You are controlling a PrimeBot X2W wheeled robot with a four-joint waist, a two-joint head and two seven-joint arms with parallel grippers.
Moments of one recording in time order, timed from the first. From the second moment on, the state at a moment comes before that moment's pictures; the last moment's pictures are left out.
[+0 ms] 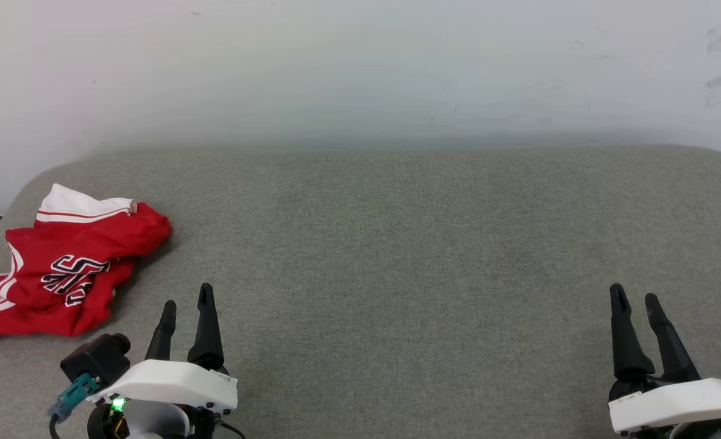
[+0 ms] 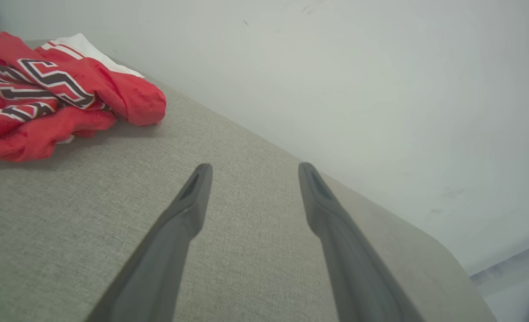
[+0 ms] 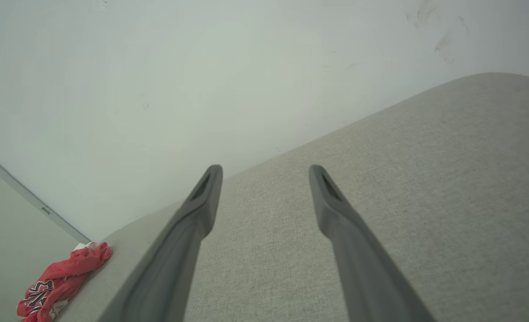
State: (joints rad) left arm -0.05 0.05 0.00 0.13 -0.61 0.04 -0.12; right arm 0.03 -0.05 -0.09 0.05 0.57 0.13 -0.12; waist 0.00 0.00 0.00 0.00
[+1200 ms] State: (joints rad) left arm -0.03 0.06 -0.07 0.10 -0.25 0.09 -0.21; right arm 0.07 -0.05 -0.09 0.02 0.23 0.13 -0.21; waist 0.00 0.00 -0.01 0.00
